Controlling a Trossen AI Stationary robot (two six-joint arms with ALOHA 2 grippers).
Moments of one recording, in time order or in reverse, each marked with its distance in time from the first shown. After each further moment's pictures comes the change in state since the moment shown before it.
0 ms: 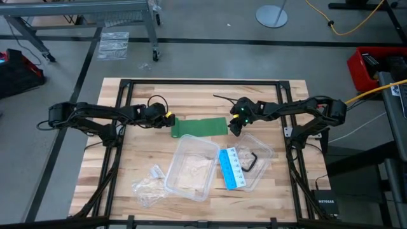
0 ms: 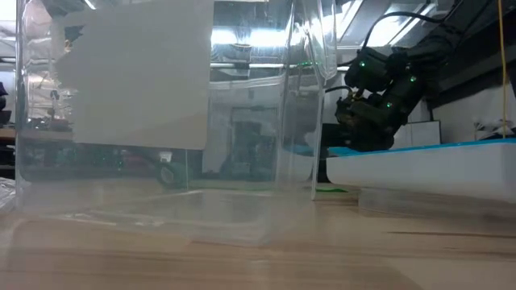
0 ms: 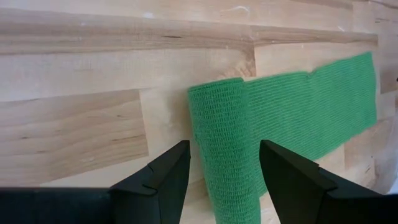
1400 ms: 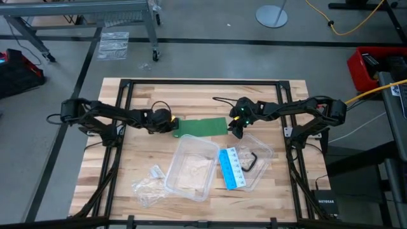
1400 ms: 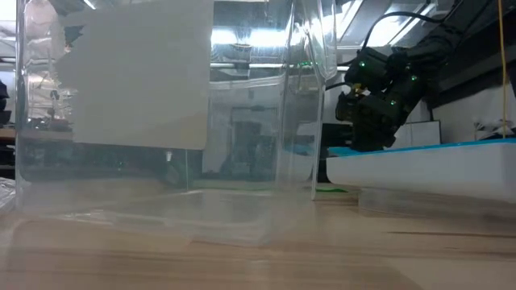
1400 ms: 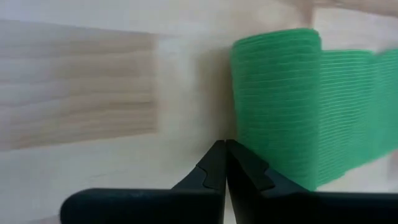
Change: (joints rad) left arm -0.060 0.186 0.000 0.110 0.010 -0.152; right arm 0.000 0.000 0.000 0.004 -0.119 -0.113
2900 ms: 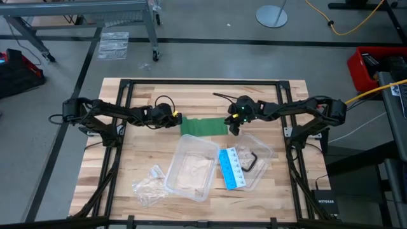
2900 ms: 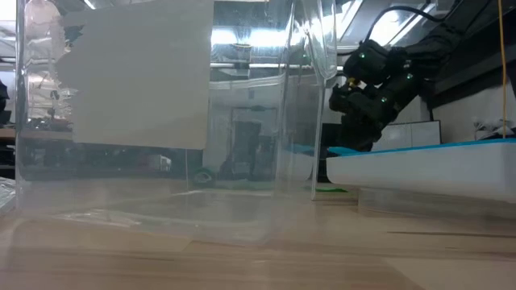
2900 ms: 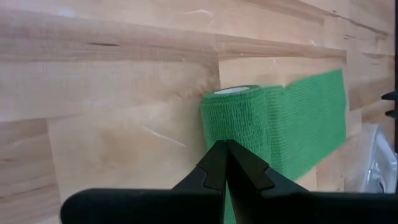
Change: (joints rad) left arm 0.060 0.017 0.001 0.205 0.012 0.125; right arm 0.019 0.000 0.000 0.139 0.105 0.001
